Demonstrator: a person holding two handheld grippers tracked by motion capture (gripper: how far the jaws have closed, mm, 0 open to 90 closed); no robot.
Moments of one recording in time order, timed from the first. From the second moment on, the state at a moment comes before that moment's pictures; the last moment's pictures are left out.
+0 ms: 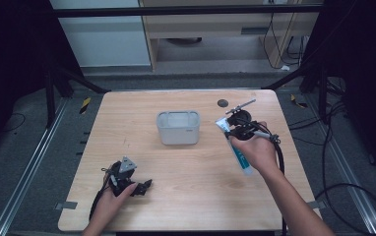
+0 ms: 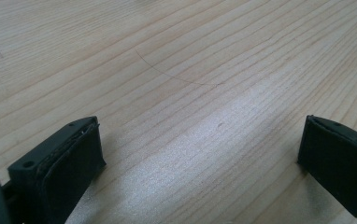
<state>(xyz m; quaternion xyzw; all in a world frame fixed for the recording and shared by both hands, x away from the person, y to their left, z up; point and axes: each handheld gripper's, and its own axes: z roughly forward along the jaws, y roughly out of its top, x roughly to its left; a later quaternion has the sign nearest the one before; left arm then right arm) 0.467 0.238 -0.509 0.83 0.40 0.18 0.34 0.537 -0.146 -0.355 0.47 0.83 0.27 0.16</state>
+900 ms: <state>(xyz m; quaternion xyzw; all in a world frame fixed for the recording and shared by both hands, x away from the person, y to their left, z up) 0.467 0.238 -0.509 0.83 0.40 0.18 0.34 0.526 -0.086 -0.332 0.42 0.80 0.37 0.21</state>
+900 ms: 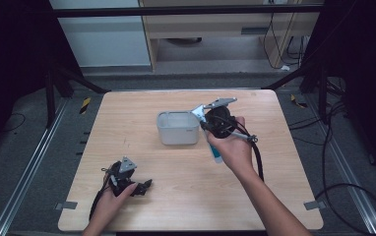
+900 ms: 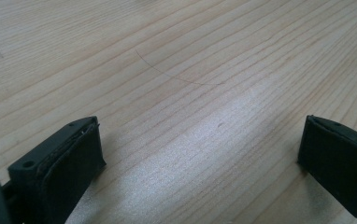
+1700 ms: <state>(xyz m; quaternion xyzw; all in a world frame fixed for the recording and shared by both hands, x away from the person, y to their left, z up) 0.467 0.238 -0.509 0.83 0.40 0.18 0.34 0.522 -0.049 -0.333 0.41 0.76 0.44 0.26</state>
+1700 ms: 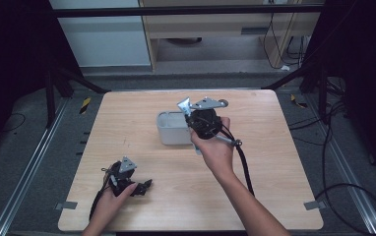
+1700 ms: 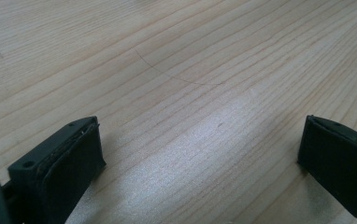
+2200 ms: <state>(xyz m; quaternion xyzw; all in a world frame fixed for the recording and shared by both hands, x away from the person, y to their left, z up) 0.467 0.238 -0.509 0.83 0.40 0.18 0.34 0.520 -0.036 -0.330 0.40 0.74 0.46 0.27</state>
